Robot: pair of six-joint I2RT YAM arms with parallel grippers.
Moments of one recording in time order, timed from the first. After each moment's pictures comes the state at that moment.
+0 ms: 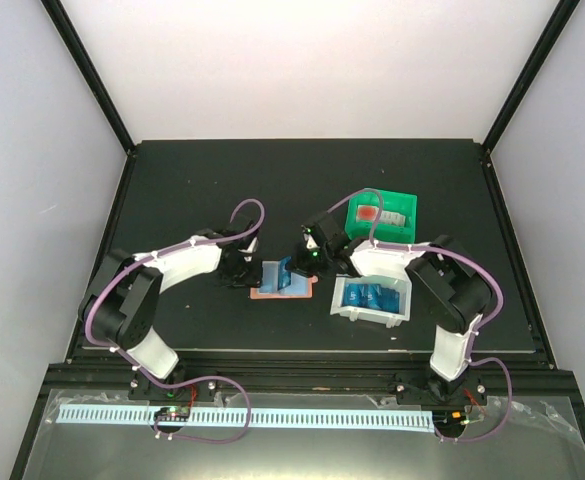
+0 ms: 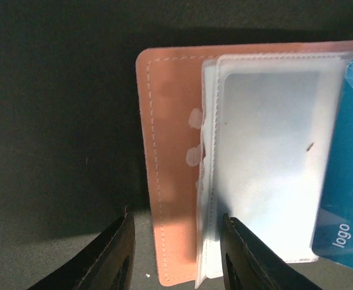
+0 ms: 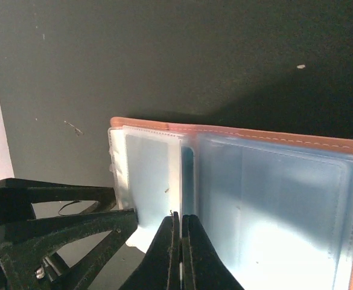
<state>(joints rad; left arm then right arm) -0.50 1.61 0.89 -0.60 0.14 -0.54 0.74 1.84 1.03 -0.05 -0.38 0.95</state>
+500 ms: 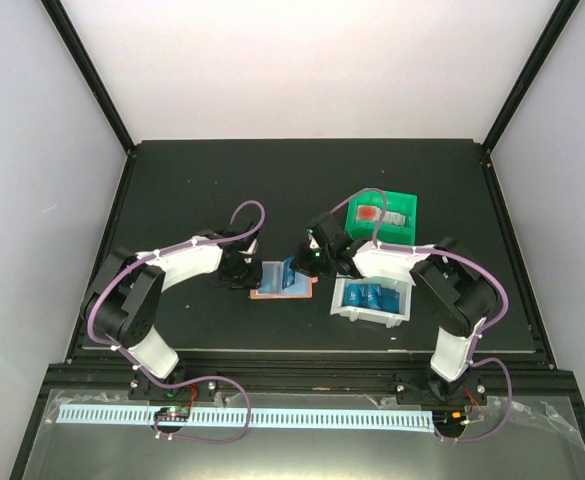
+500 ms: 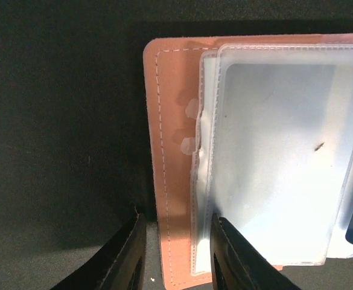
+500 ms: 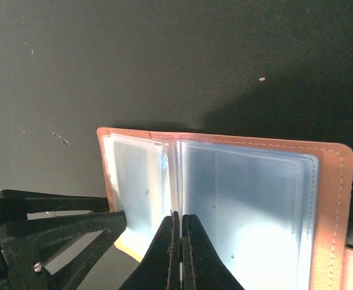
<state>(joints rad) -0.50 1.62 0.87 -0.60 0.14 -0.54 0.74 1.81 1.01 -0.07 -0.31 0.96</state>
